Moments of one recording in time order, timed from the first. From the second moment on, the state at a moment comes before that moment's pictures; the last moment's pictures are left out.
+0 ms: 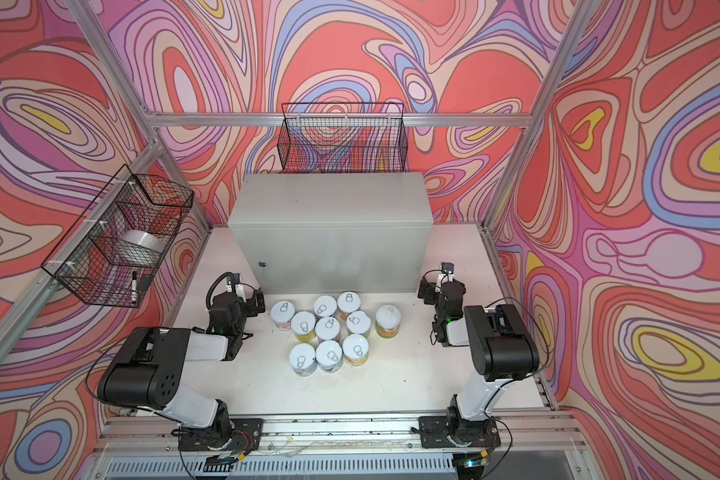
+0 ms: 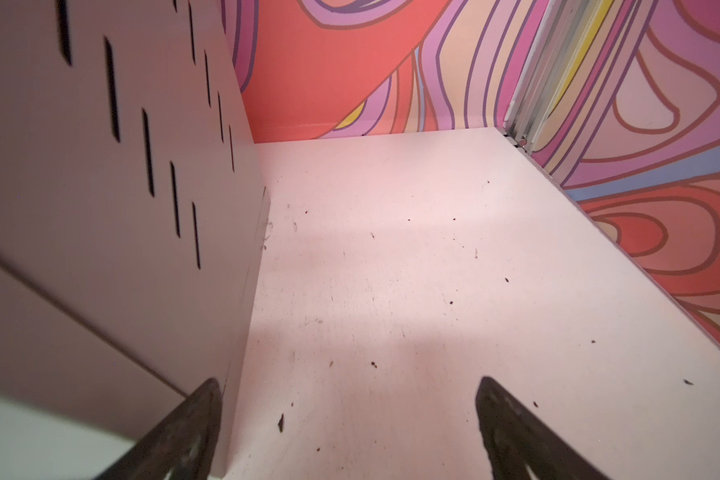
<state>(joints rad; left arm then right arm) -0.05 1.56 0.36 0.83 -0.23 -0.01 0.01 1.72 0.48 0.93 0.08 0.06</state>
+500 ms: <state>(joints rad) -0.05 1.56 0.36 0.83 -0.23 -0.01 0.01 1.72 0.48 0.93 0.08 0.06</state>
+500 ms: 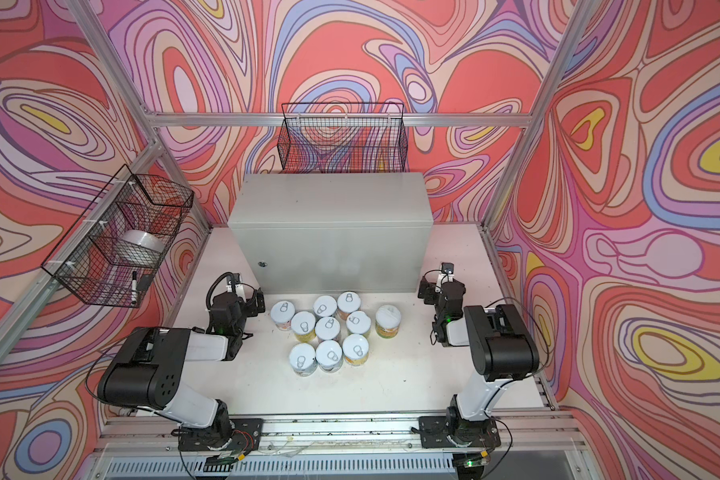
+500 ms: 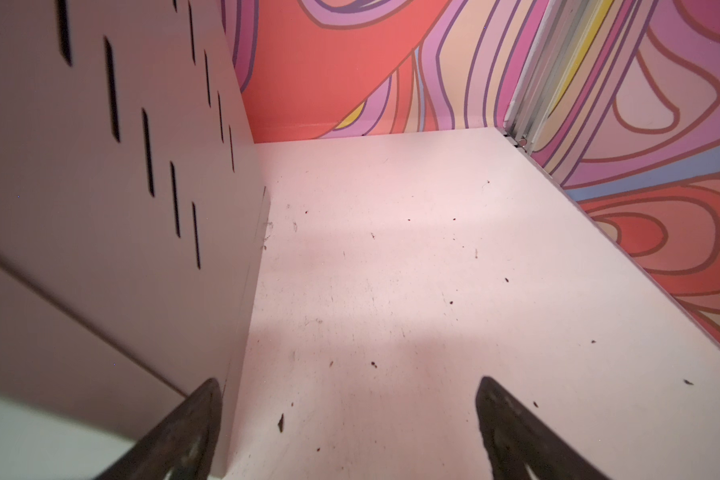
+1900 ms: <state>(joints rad) -0.20 0.99 0.59 -0.05 -0.26 -0.35 0.02 1.37 0.66 0.54 0.30 0.14</state>
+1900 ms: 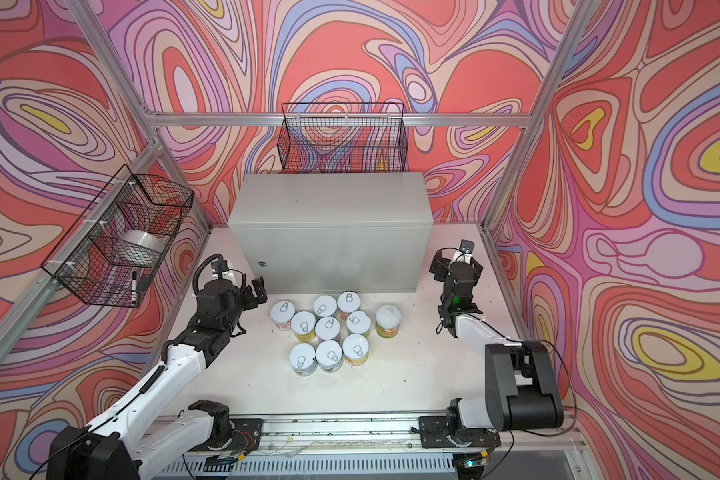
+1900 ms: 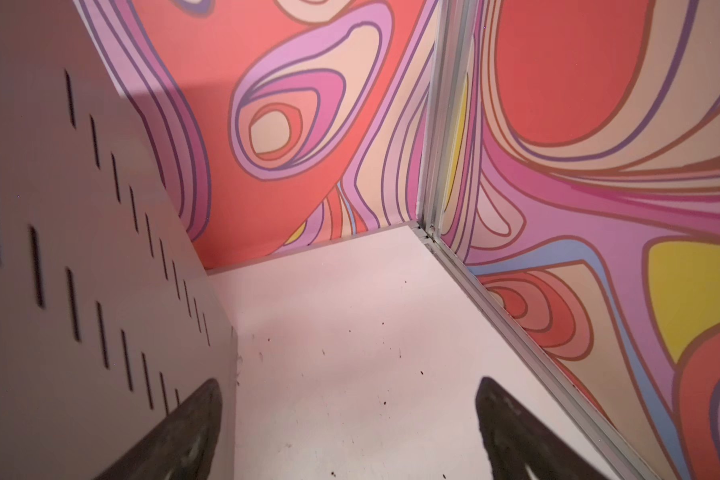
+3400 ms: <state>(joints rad) -0.77 0.83 0.50 -0.41 -0.45 -0.63 0.46 0.97 0.78 -0.45 0.15 0.45</state>
